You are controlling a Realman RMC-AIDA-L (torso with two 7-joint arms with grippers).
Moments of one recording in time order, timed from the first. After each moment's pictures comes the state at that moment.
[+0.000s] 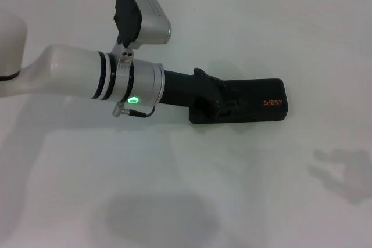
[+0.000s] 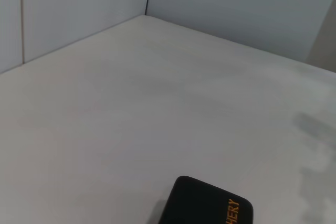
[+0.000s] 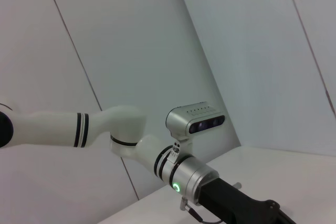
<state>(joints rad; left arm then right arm) -0.80 -2.10 1.30 0.41 1.71 1.10 -1.46 0.12 2.01 -0.73 -1.00 -1.65 -1.98 1.55</state>
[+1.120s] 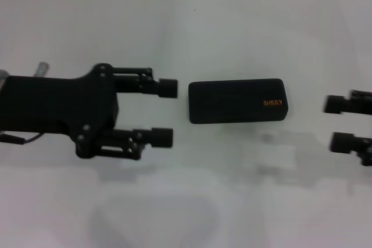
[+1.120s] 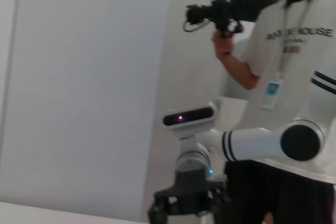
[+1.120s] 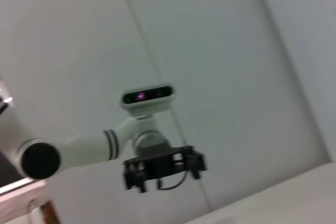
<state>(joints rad) -0.41 -1.99 1.03 0.90 1.52 1.99 -1.46 0.31 2.01 -0.87 -0.91 -1.61 -1.98 1.55</state>
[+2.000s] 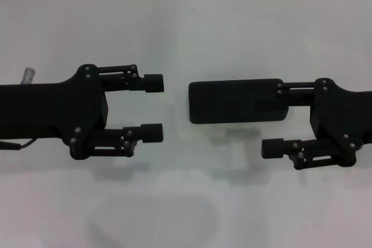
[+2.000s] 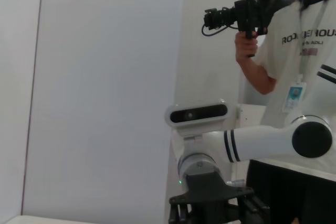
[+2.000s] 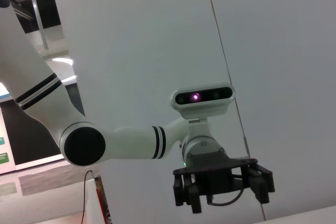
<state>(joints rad) -0.37 -2.00 0.98 0.85 1.53 1.99 -1.35 0.43 2.02 -1.15 -0.90 -1.49 -1.86 1.48</state>
